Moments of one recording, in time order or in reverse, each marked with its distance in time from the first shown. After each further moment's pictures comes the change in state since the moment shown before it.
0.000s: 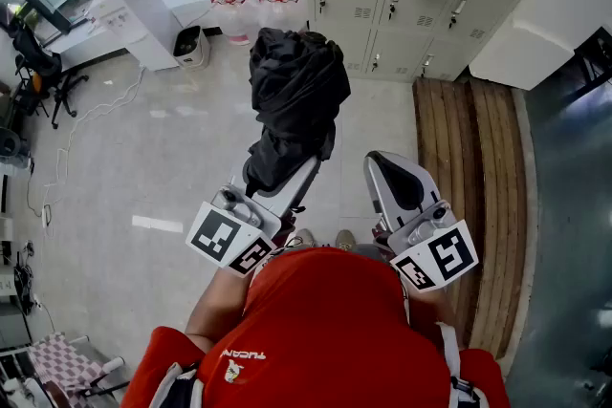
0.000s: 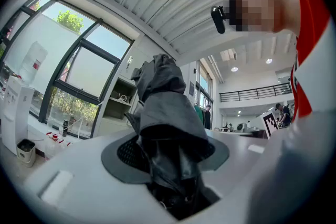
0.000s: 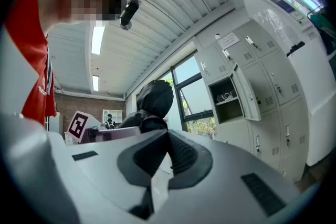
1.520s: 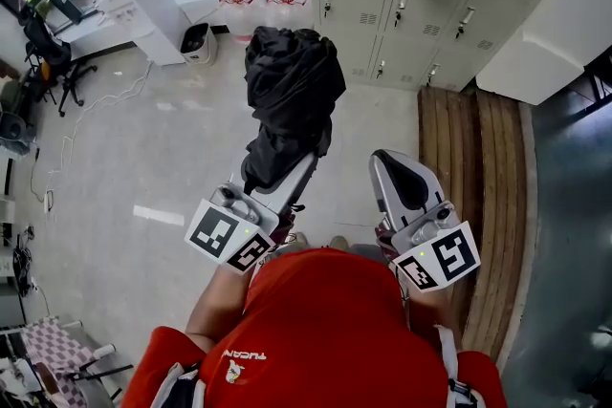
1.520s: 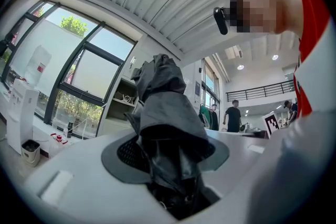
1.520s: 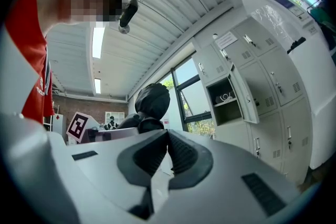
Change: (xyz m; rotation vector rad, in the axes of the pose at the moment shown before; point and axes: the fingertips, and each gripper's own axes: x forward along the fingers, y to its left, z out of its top) left arm 0.038 -0.002 -0.005 0.007 -0.015 0.075; right arm -0.008 -0.050 0.008 0.010 -0.018 0.037
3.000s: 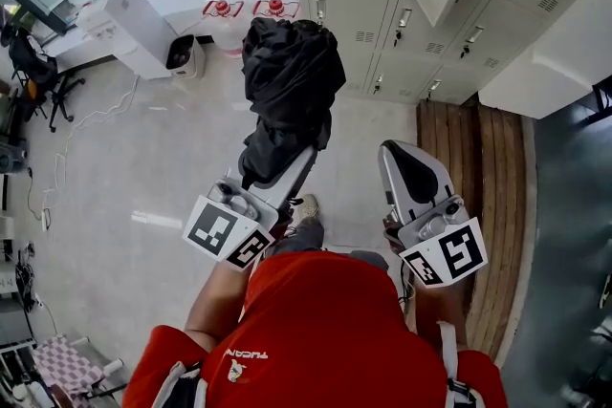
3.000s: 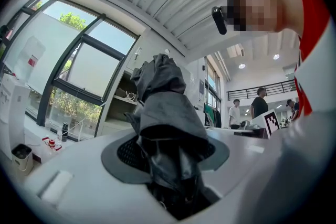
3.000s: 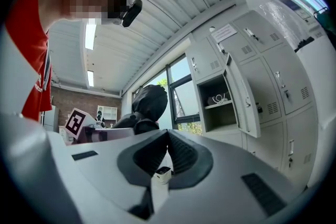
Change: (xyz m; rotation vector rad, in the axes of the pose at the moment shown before) left arm 0.131 0.107 0.001 0.001 0.014 -0.012; right arm 0.111 -0.129 0.005 -0.063 0.023 -0.047
